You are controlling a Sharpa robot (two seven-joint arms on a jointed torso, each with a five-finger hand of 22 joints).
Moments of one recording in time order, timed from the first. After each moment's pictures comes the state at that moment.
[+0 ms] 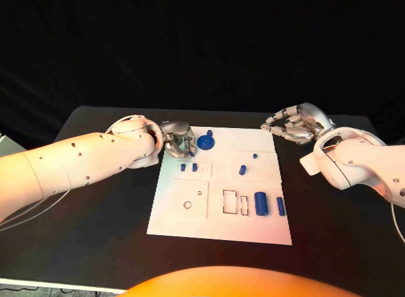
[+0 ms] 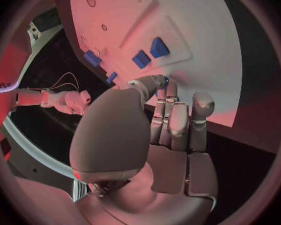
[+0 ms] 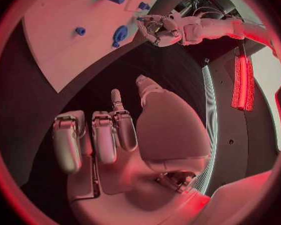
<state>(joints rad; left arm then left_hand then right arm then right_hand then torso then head) 1.19 -0.68 -0.03 1.27 -1.35 -0.03 -0.04 1.49 -0.23 0.57 0.12 0.28 1.00 0.13 0.36 0.35 1.08 0.06 0.49 0.16 1.37 0.00 1.40 1.01 0.14 1.11 0.11 1.25 1.14 1.26 -0.91 -0.13 1.57 -0.79 -0.58 -0.04 1.27 -0.18 0.16 0.29 0.27 0.90 0.15 0.26 0.35 1.46 0.06 1.47 1.31 1.46 -0.01 1.57 1.31 0.01 1.47 0.09 1.57 1.31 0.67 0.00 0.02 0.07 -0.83</state>
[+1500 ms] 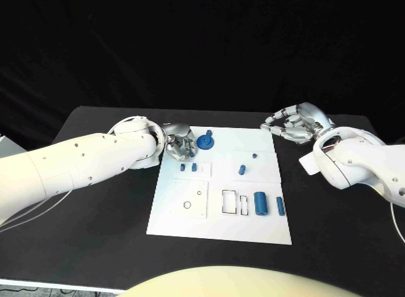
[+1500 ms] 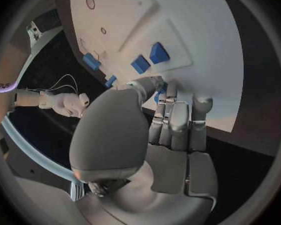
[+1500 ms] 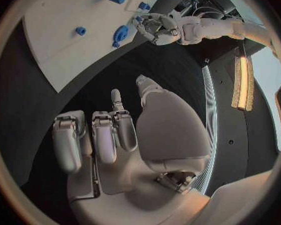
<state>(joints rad) 1.19 -0.66 -0.04 1.25 -1.35 0.00 -0.06 1.44 -0.26 0.58 0.12 0.28 0.93 0.15 0.28 0.33 1.07 0.08 0.42 0.16 1.34 0.01 1.40 0.97 0.14 1.08 0.12 1.23 1.11 1.26 -0.91 -0.13 1.57 -0.79 -0.58 -0.04 1.27 -0.18 0.16 0.29 0.27 0.90 0.15 0.26 0.35 1.46 0.06 1.47 1.31 1.46 -0.01 1.57 1.31 0.01 1.47 0.09 1.57 1.31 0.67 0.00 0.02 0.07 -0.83</state>
